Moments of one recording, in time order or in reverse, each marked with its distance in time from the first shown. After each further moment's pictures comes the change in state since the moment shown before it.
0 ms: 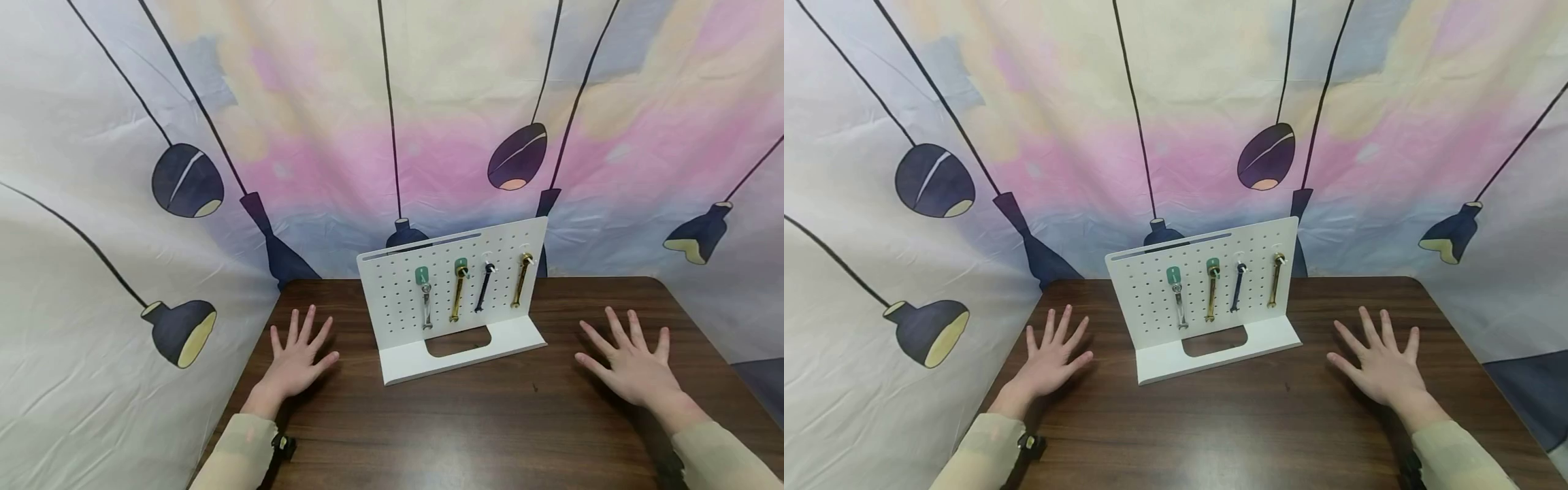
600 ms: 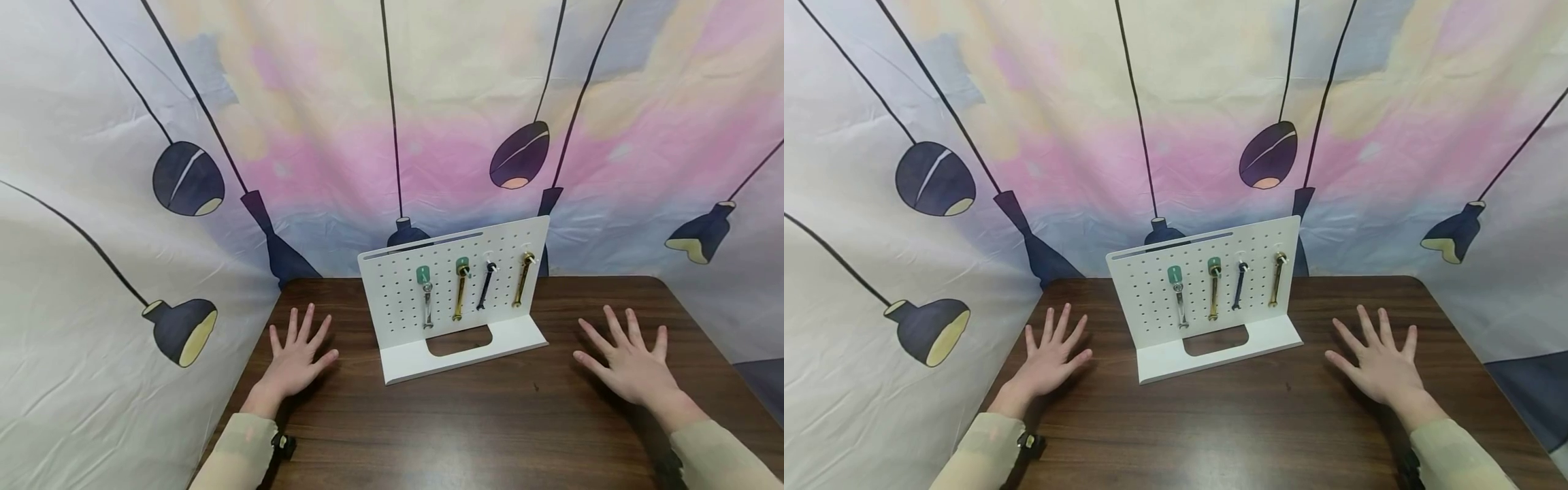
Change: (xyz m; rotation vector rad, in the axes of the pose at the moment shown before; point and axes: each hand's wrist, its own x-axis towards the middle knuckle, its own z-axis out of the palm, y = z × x) left_hand -0.001 0.000 0.000 0.012 0.010 -0.005; right_hand 0.002 -0.004 -0.001 0.014 -0.013 0.001
